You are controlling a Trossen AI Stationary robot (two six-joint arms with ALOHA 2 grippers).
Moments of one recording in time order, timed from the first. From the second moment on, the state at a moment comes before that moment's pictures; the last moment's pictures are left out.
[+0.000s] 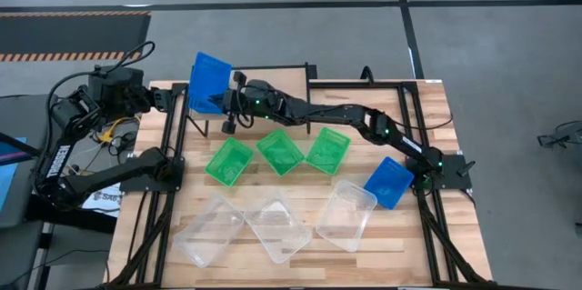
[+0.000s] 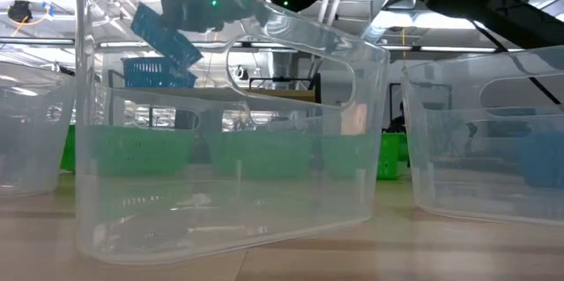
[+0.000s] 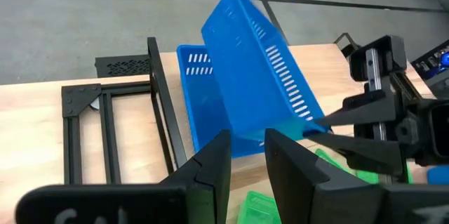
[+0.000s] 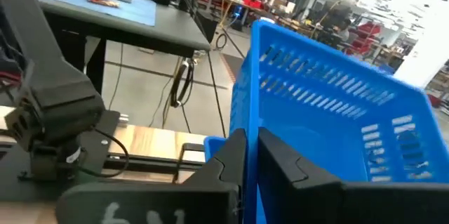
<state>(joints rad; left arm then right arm) 0.81 0.68 1.32 -1.28 -0.14 -0.54 -0.20 2.46 2.31 0.12 0.05 -0.32</state>
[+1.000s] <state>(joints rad) 0.81 0.68 1.32 -1.31 -0.14 -0.54 -0.21 2.46 2.32 0.00 0.08 -0.32</state>
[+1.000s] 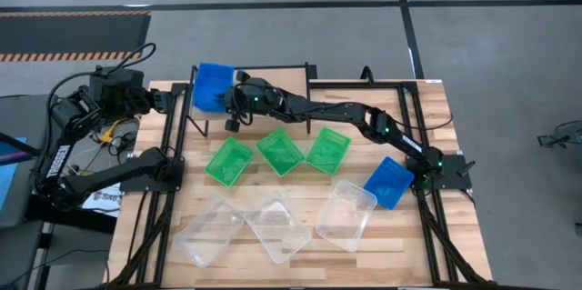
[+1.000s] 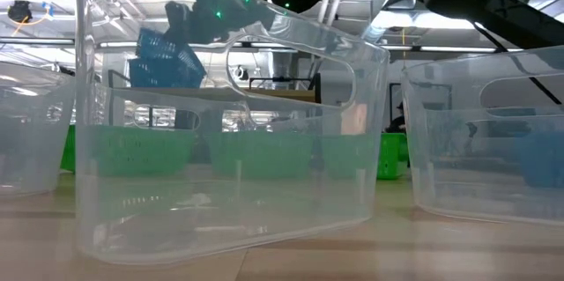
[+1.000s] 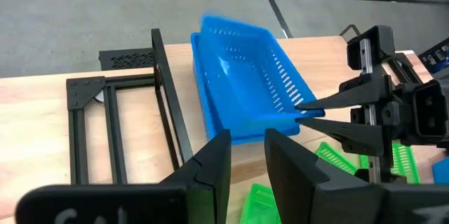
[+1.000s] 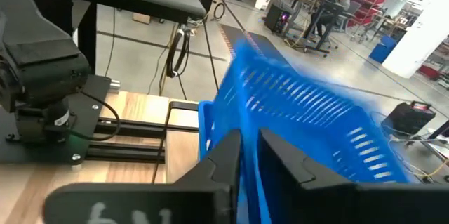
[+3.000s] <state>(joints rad) 0.81 0.69 1.32 -1.26 -0.16 -0.51 0.89 1.33 1.04 -1.33 0.13 1.74</state>
